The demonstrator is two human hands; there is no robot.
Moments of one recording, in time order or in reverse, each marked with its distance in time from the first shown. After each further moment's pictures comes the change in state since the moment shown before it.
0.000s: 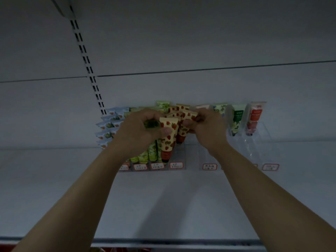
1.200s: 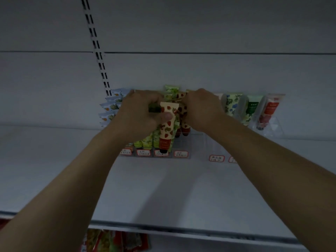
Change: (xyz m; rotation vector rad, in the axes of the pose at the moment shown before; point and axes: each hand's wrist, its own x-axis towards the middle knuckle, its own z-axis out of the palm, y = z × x) left_hand 0.004 -0.013 -0.010 0.305 0.009 0.076; right_hand 0.013 -0.044 0.018 -1.077 -0.343 -0.426
